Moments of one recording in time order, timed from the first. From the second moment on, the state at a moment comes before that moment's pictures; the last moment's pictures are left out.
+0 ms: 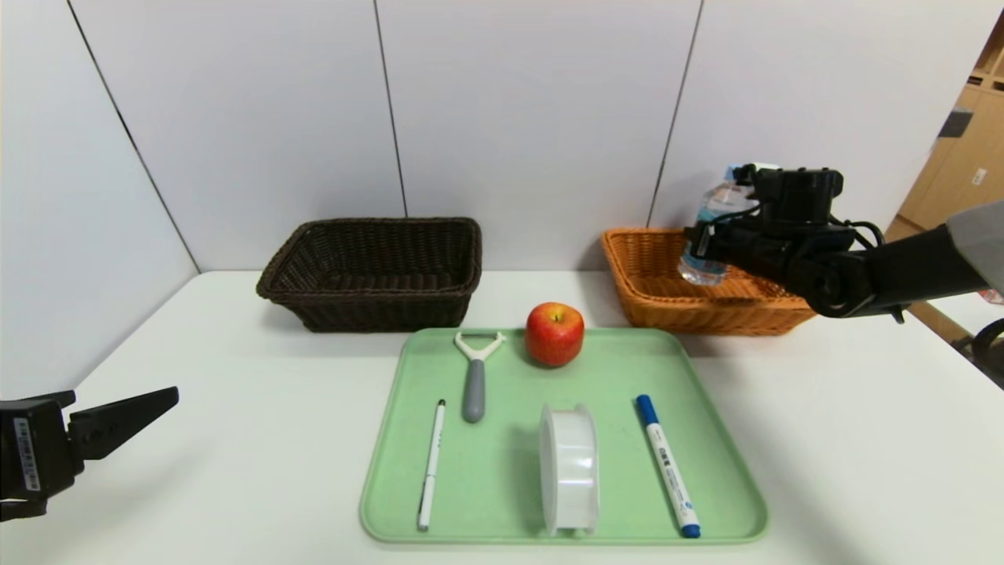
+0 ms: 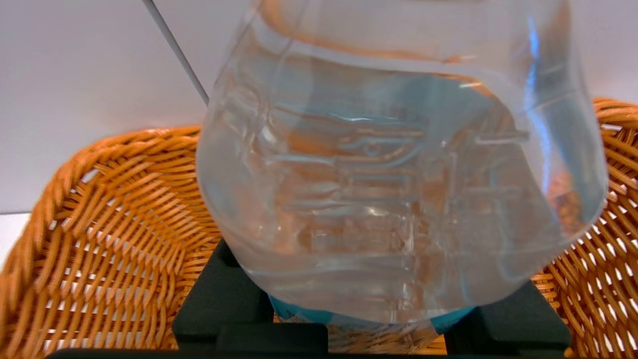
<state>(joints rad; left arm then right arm) -0.01 0.94 -0.62 0.10 -0.08 -0.11 0.09 2.14 -1.38 -0.53 -0.09 0.13</state>
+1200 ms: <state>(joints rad) -0.01 0.93 -0.62 0.10 -0.08 -0.11 0.11 1.85 -1.56 -0.13 -0.08 0.10</state>
